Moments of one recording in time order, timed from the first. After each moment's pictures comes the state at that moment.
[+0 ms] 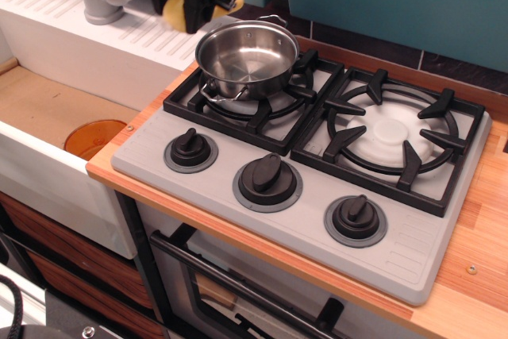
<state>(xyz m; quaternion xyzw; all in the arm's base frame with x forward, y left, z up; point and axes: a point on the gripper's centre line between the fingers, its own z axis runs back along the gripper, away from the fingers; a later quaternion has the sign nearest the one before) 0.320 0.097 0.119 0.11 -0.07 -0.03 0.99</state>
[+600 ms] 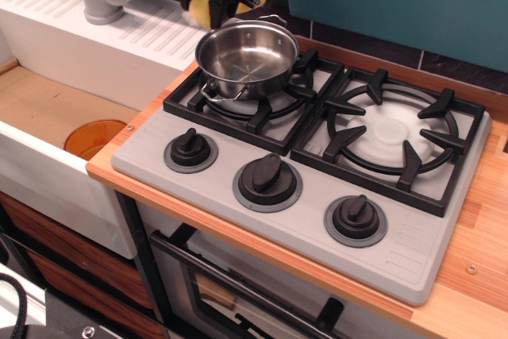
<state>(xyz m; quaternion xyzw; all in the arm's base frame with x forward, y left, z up) 0.343 0.089 0.109 0.11 -0.08 -0.04 0.99</state>
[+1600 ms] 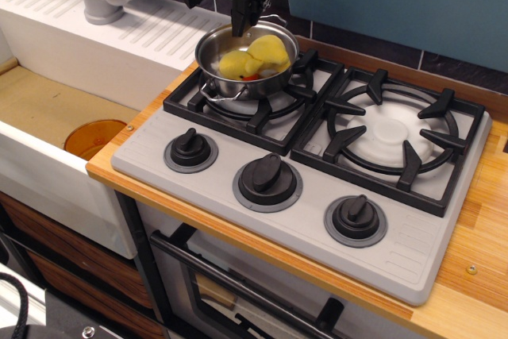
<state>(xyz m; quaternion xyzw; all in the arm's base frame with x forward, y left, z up) 0.346 0.085 0.108 0.10 -0.09 -0.06 0.99</state>
